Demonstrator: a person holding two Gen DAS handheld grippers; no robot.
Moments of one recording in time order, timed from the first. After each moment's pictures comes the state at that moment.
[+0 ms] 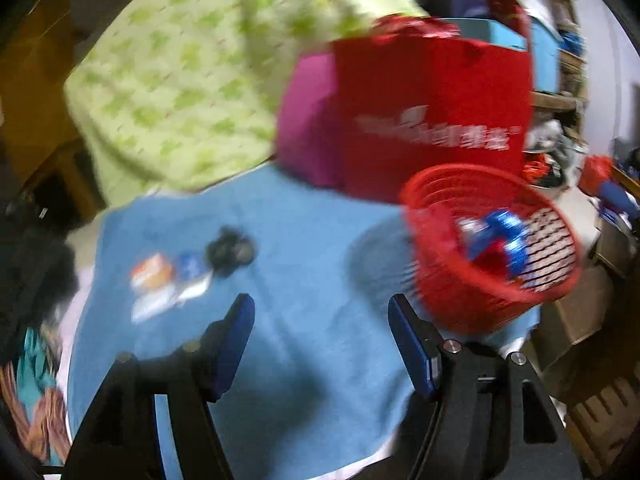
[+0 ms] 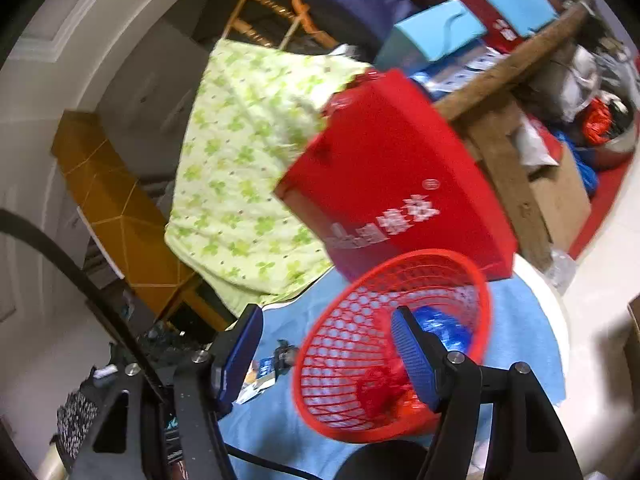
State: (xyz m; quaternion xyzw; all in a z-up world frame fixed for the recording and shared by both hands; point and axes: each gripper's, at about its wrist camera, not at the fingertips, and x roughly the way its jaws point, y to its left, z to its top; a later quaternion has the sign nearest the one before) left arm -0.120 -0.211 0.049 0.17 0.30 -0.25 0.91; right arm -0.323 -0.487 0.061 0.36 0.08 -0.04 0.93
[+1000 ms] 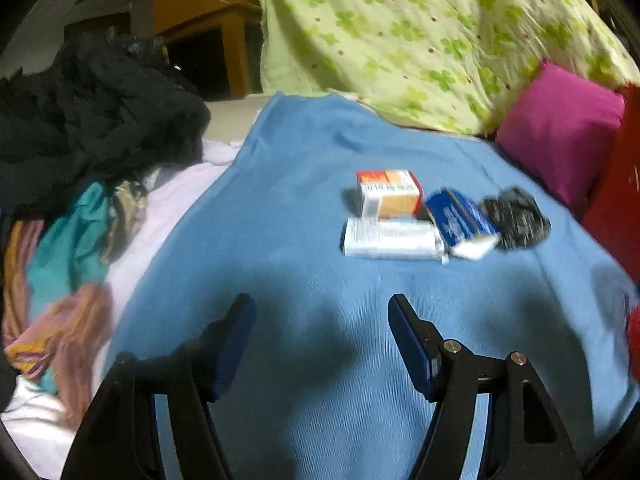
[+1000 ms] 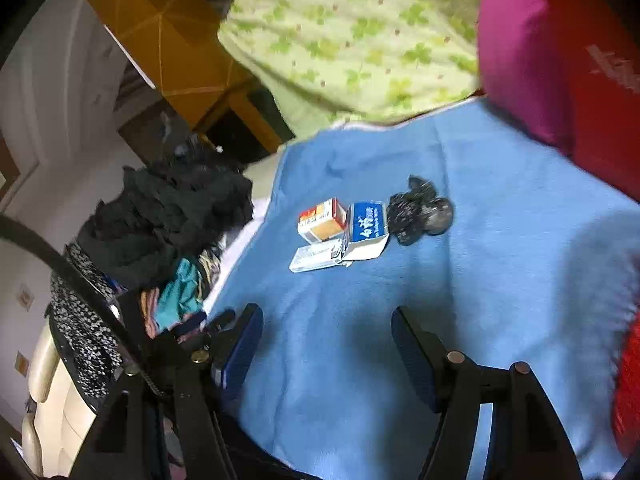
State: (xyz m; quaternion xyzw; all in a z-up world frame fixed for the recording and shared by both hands) left arm 0.065 0.026 -0.029 0.01 0.36 -0.04 0.93; right arm -0.004 -0.265 0.001 0.24 0.36 0.16 0.89
